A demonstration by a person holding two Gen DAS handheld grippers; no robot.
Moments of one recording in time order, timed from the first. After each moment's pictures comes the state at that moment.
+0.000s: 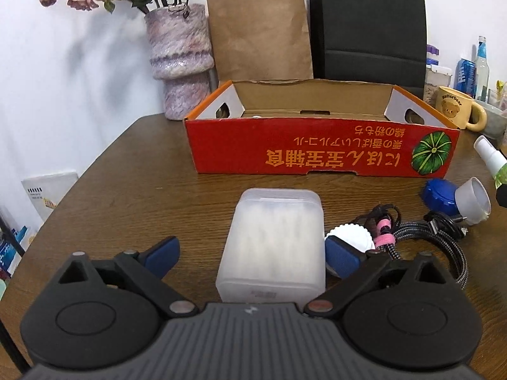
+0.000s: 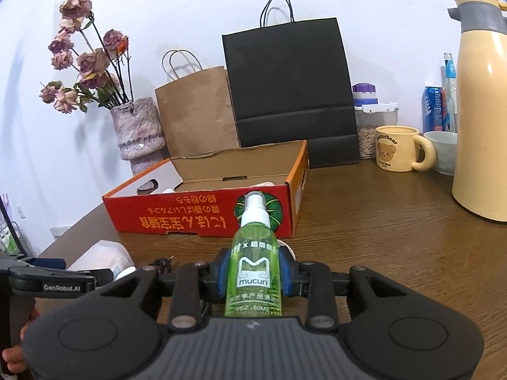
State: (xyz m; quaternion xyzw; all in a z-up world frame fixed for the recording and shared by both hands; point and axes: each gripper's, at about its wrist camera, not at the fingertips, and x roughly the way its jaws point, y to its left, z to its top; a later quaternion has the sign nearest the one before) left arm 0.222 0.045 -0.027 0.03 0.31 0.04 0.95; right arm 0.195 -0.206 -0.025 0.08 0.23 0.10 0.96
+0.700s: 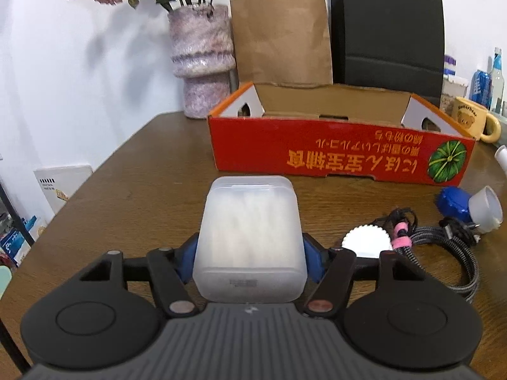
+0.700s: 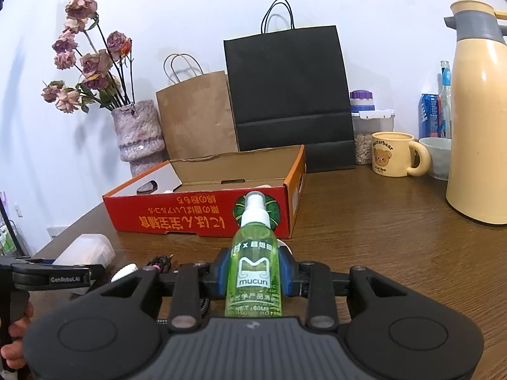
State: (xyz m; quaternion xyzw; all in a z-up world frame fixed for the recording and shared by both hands) left arm 0.215 0.054 -0.026 0.02 0.30 0.07 0.95; right arm 0.182 -0.205 -0.026 0.07 0.21 0.10 0.97
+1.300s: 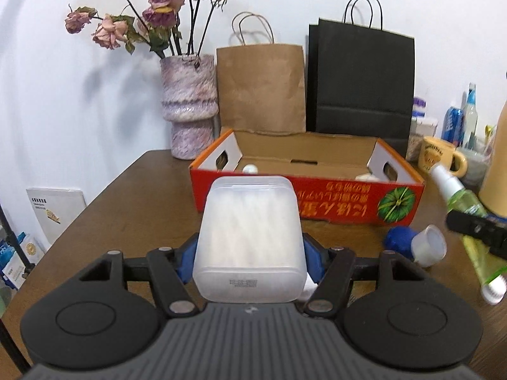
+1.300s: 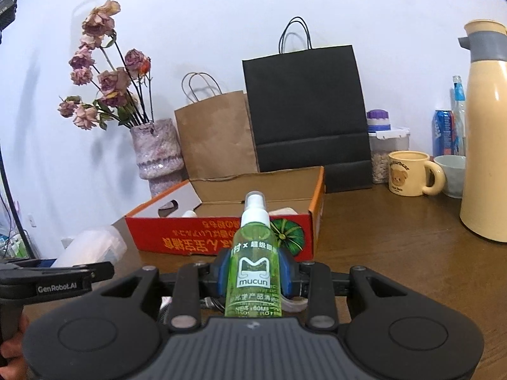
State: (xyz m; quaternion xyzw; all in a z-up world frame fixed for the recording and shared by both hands) left arm 0.183 0.028 0.021 0.00 0.24 0.05 0.97; right arm 0.180 -0.195 -0.003 0.08 0.19 0.13 0.97
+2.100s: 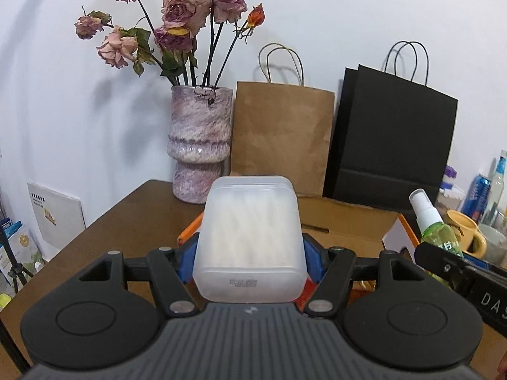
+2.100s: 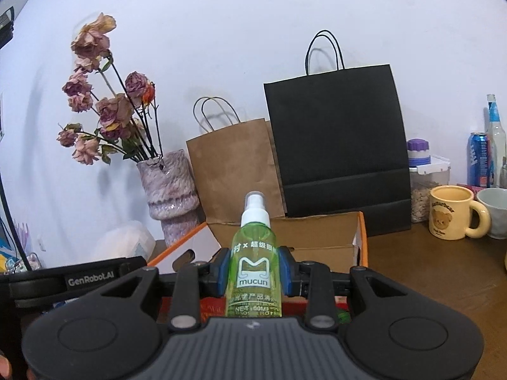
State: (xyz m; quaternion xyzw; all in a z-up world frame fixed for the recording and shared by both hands) left arm 0.267 0.033 0.065 -0.07 0.19 0.09 0.97; right arm 0.265 -0.155 0.039 0.10 0.16 0.15 0.97
